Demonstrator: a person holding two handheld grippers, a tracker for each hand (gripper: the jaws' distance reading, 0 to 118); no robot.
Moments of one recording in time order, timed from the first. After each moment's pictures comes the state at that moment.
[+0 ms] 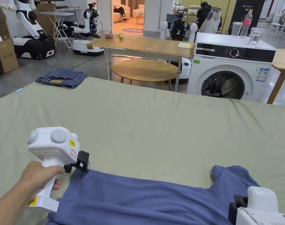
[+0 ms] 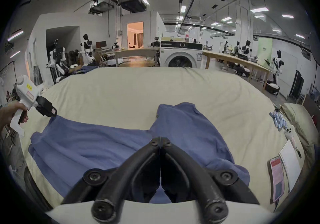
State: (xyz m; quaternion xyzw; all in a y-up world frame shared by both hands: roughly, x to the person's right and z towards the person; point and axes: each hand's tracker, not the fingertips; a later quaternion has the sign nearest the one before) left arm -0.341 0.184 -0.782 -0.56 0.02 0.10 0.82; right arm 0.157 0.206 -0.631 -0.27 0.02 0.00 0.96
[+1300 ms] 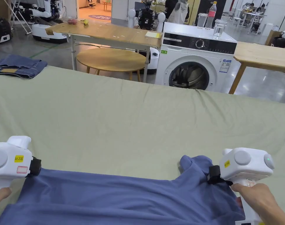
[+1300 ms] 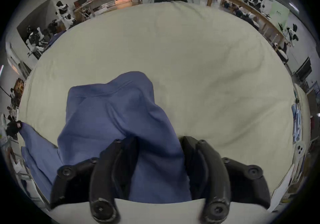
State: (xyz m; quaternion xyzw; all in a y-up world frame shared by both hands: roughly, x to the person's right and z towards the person) left arm -0.320 0.196 -0.731 -0.45 0.00 0.07 0.89; right arm 0.276 0.163 -0.849 -0.53 0.01 -0.01 0.84
